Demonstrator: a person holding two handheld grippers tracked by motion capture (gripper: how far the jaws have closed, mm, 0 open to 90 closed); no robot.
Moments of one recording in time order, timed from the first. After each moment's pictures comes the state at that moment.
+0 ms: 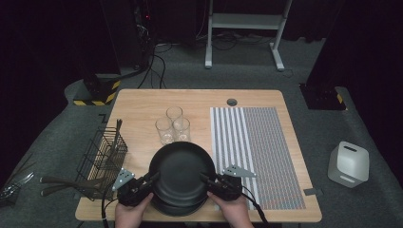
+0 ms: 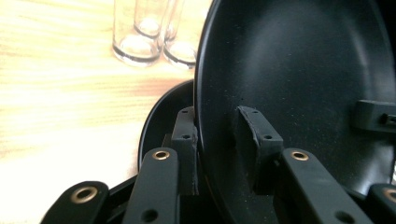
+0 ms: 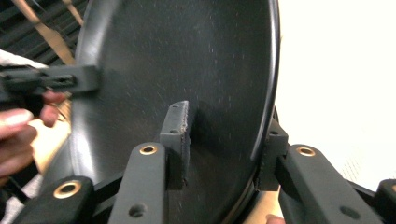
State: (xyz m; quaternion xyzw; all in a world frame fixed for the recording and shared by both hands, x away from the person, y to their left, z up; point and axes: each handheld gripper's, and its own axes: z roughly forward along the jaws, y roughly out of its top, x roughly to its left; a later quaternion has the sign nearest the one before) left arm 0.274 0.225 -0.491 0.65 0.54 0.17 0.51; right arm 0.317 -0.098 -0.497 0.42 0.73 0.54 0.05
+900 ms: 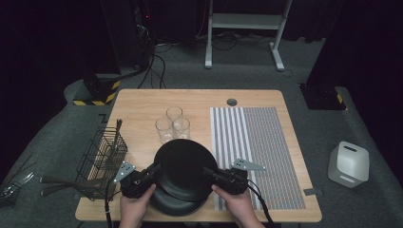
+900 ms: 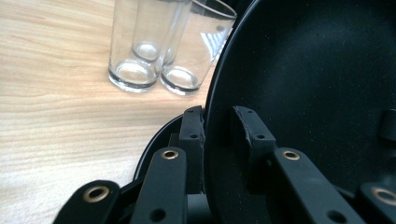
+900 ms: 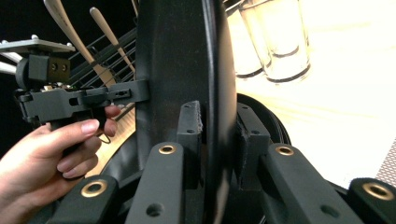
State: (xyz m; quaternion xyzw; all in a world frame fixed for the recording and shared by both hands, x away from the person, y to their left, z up) left arm 0.293 0.222 -0.489 0.62 0.54 0.17 0.54; right arm 0.332 -0.116 -0.486 0.38 0.70 0.60 0.00
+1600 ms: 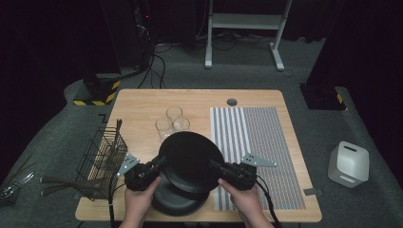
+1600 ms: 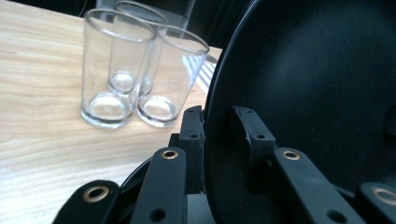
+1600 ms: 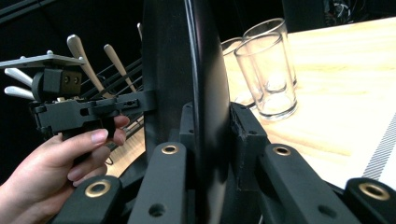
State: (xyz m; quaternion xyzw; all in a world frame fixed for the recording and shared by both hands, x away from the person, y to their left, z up) left arm 0.307 0.206 -0.467 0.62 0.51 0.18 0.57; right arm 0.335 -0.134 -0.457 0.37 0.69 0.63 0.03
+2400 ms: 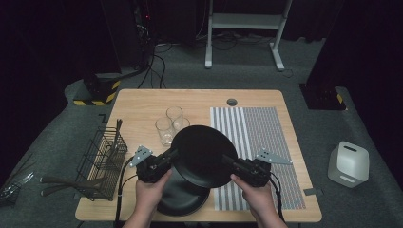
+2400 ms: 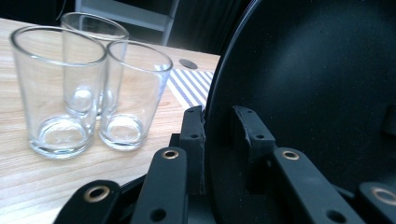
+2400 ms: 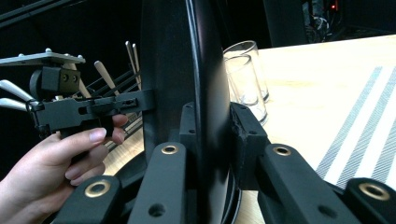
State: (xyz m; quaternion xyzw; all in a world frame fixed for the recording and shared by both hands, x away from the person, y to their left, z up) left arm 0.328 0.174 -0.452 0.63 0.49 0.16 0.58; right arm 0.338 -0.167 -0.440 0.38 0.68 0.63 0.05
